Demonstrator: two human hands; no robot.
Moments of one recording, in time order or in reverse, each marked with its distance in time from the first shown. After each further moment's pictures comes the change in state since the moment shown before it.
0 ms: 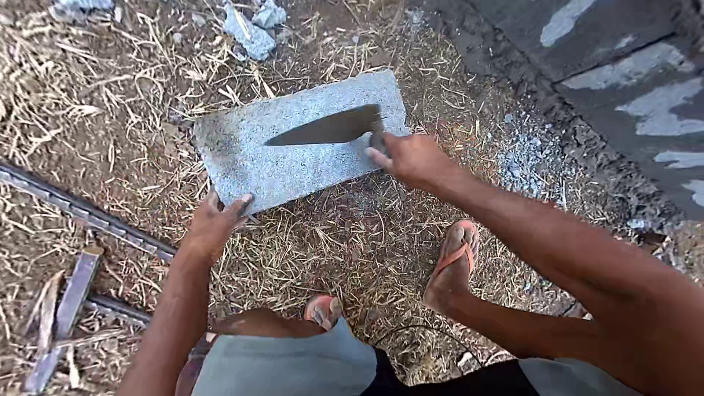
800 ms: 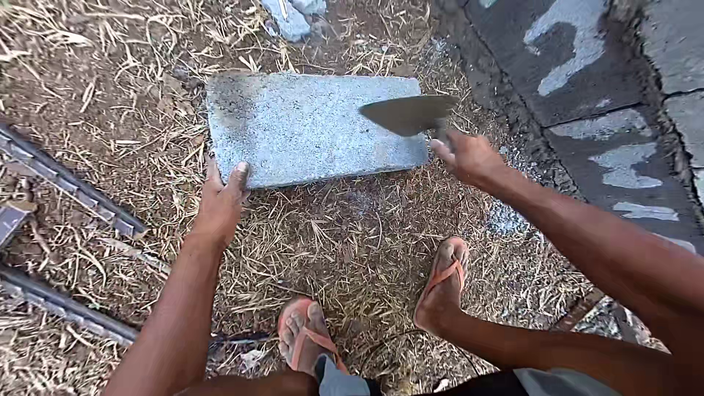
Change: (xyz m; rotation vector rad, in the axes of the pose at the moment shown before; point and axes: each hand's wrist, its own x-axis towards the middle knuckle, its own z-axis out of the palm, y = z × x) left_hand -0.007 -0.023 0.032 -0.250 0.131 0.158; right_hand -0.020 0.056 -0.020 -0.110 0.064 0.100
